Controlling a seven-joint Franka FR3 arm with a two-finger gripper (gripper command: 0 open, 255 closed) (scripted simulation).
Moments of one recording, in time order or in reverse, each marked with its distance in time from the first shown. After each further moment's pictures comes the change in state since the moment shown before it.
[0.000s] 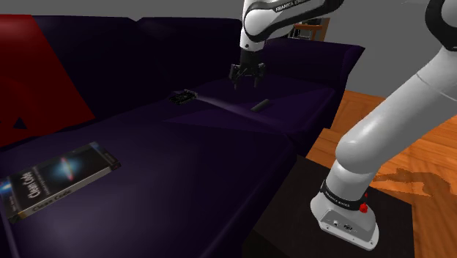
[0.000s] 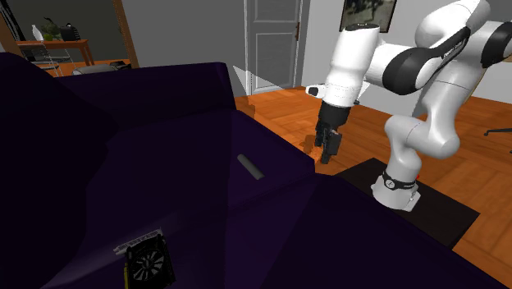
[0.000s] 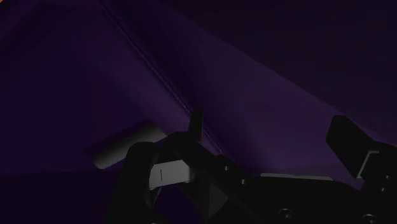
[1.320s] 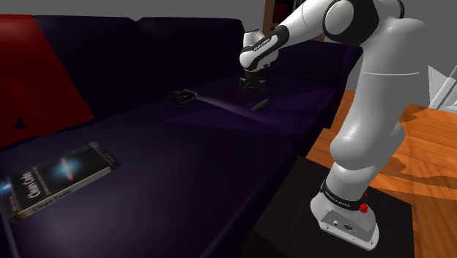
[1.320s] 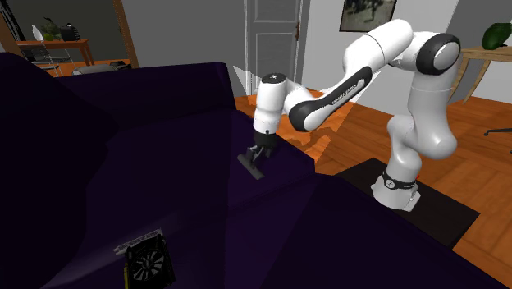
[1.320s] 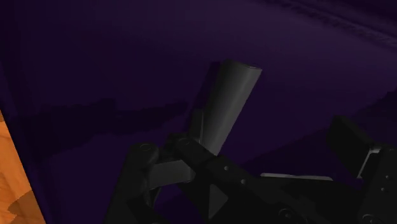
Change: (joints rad) arm -0.180 0.538 -0.112 0.280 -0.182 0.238 0.506
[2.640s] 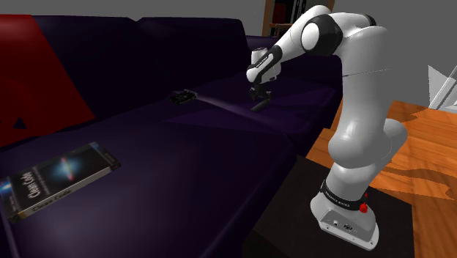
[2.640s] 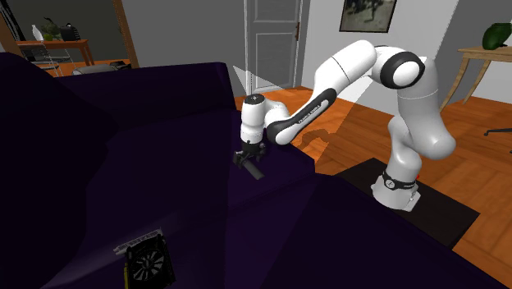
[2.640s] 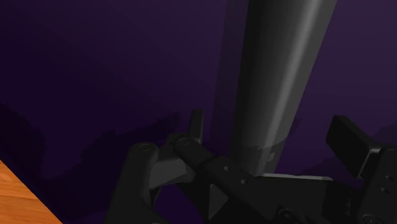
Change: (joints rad) arm -0.066 0.247 -0.091 0.125 -0.016 0.111 0.170
